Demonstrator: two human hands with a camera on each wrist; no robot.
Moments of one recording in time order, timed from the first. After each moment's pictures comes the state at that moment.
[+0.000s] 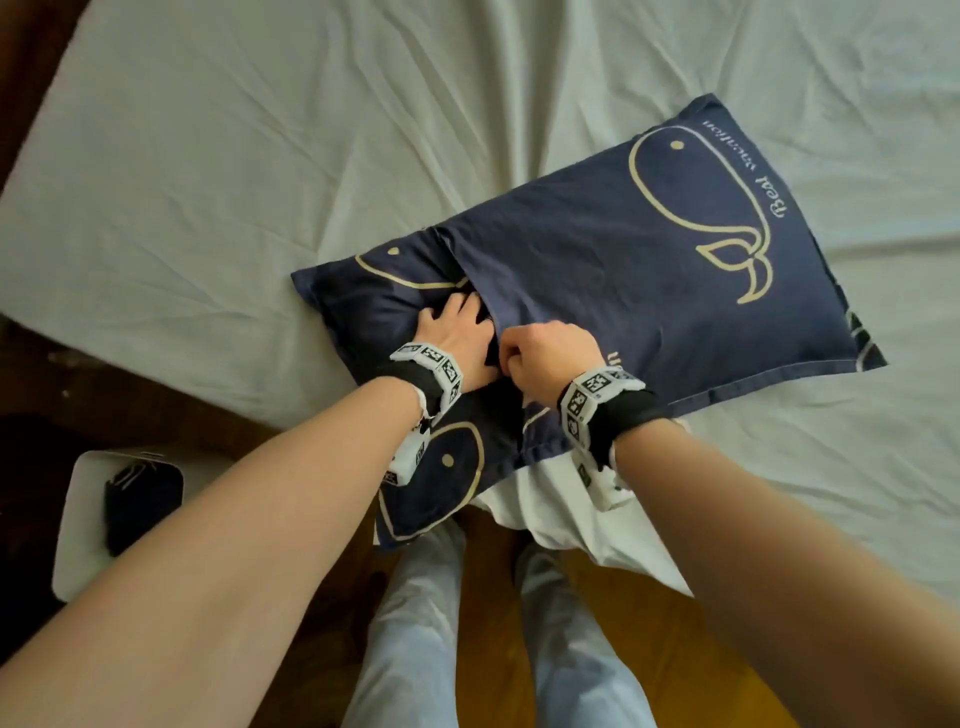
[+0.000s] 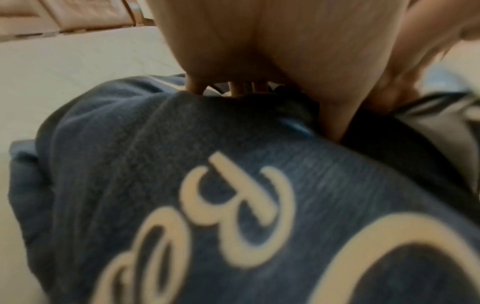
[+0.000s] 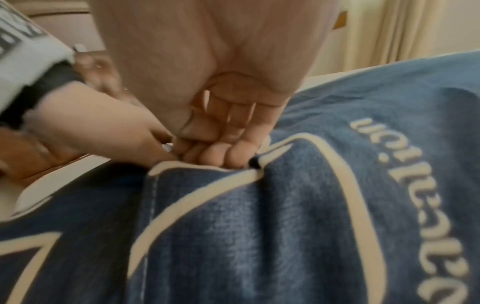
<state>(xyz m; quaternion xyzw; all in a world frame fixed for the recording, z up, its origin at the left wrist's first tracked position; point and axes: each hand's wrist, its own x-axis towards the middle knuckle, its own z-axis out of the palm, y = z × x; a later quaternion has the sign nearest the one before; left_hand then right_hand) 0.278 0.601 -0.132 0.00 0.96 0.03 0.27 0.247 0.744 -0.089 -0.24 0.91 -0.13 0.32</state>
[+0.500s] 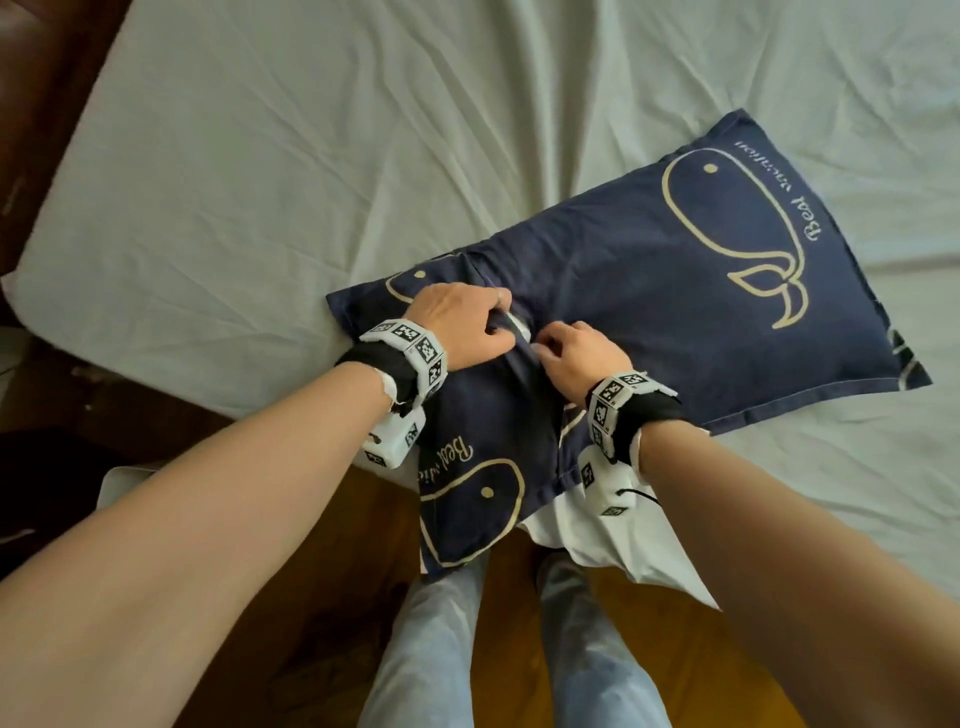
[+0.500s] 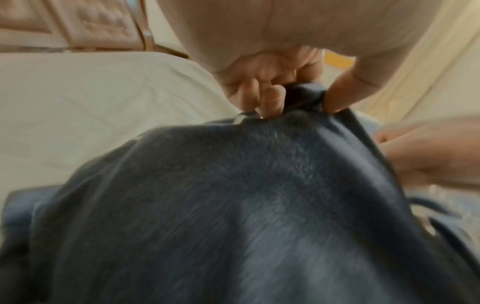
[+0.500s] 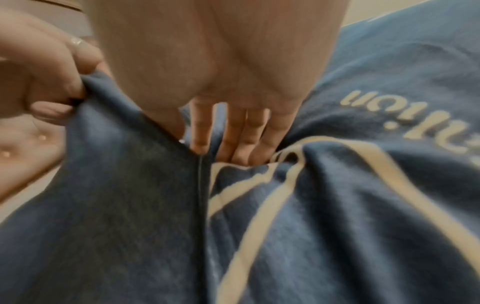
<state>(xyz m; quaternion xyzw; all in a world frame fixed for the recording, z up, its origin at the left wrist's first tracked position) 0.248 0.531 -0.077 0.02 0.97 0.16 0.19 0.231 0.718 -0.110 -0.11 0.91 -0.16 0.36</state>
